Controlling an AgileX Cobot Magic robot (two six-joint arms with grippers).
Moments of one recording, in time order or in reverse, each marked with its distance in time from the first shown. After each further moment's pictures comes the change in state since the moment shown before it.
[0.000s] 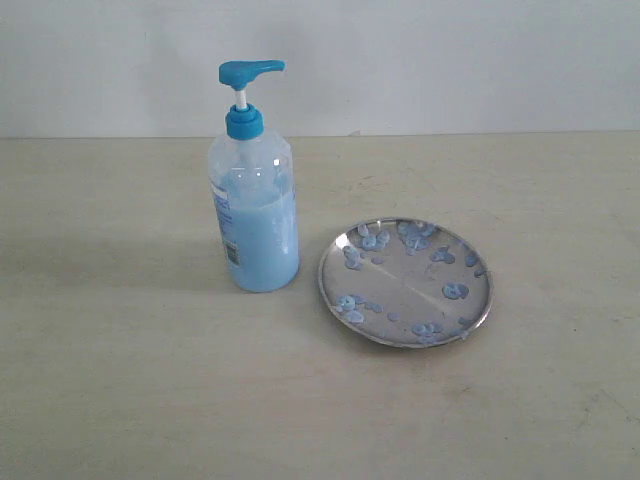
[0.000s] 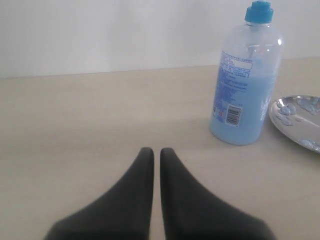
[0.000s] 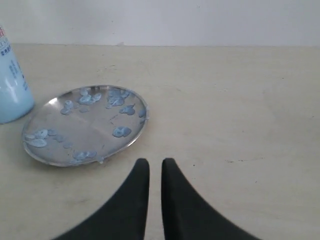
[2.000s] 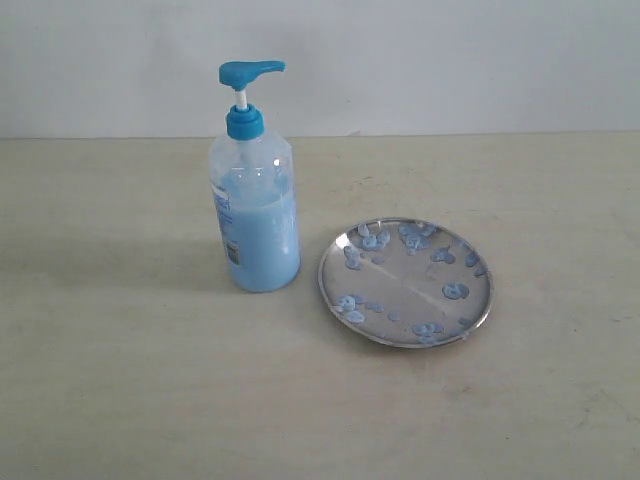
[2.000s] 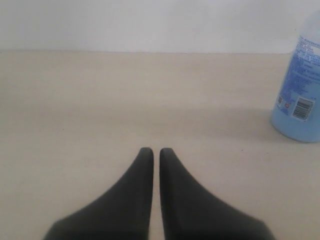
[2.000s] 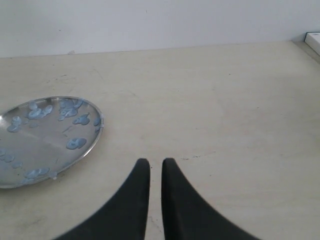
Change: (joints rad) left arm 0.077 0.000 0.003 0.413 0.013 -0.407; right arm -0.182 0.000 0.004 0.036 -0.008 -0.034
